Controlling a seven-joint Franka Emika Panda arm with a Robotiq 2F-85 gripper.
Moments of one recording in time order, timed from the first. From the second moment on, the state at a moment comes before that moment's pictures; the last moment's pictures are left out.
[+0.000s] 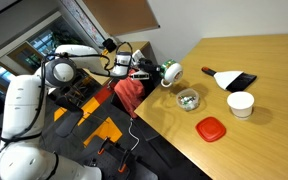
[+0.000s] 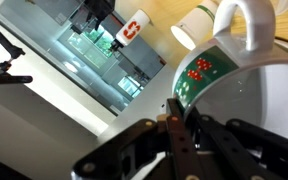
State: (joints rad) arm 0.10 0.91 0.00 -1.39 -1.21 1.46 1.57
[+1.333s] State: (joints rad) arm -0.01 0.86 0.00 -1.45 -0.91 2.11 1.22
